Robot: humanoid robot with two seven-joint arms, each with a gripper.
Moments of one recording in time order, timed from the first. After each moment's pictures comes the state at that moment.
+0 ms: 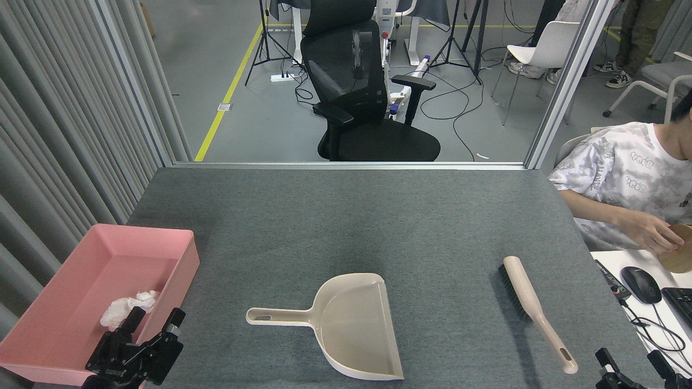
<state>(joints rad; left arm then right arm) 0.21 0.30 0.10 -1.68 -0.83 -0.37 0.07 0.19 -0.08 -0.70 -1.57 1.17 -0.72 0.14</state>
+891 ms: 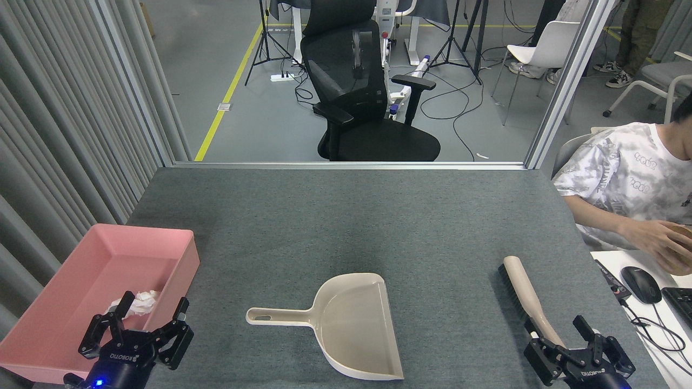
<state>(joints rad) 0.15 0.25 0.09 -1.68 -1.27 -0.18 0.12 0.11 0.00 -0.46 -1.65 1.29 -0.56 0.24</state>
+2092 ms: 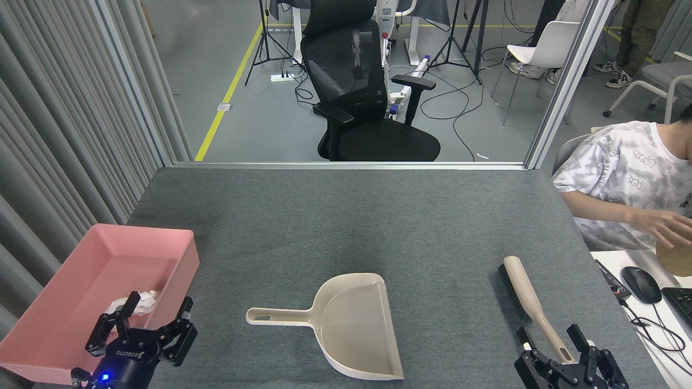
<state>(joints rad) 0.12 0.25 0.08 -1.63 -1.26 -0.19 0.10 0.20 0.08 -0.46 -1.74 1.31 -0.57 0.10</state>
